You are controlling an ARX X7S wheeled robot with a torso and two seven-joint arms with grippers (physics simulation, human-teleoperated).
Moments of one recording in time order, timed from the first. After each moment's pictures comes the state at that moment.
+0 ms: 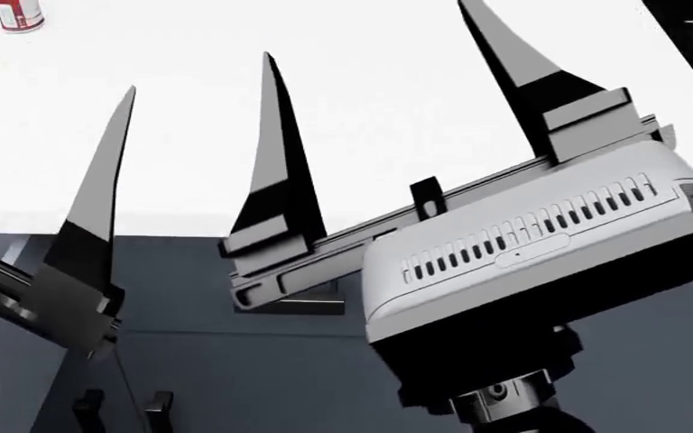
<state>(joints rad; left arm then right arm) -0.80 -0.44 0.35 1.02 -0.13 -0.95 0.02 0.65 0.34 -0.31 -0.76 0.13 0.56 0.07</state>
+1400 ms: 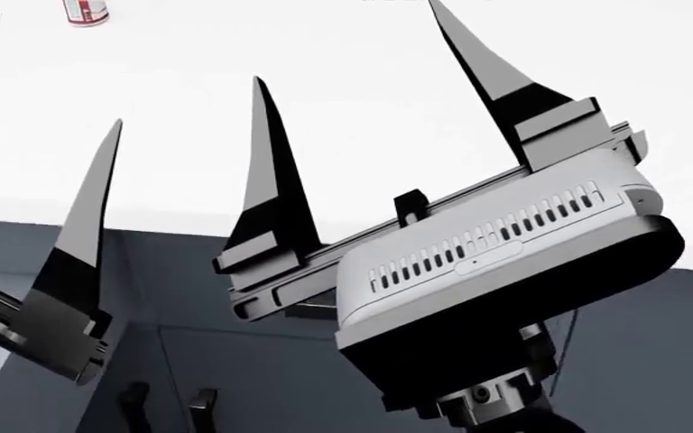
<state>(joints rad) -0.82 -0.67 0.42 0.99 -0.46 -0.82 -0.30 0.65 0.37 -0.36 -0.74 0.12 0.55 0.08</state>
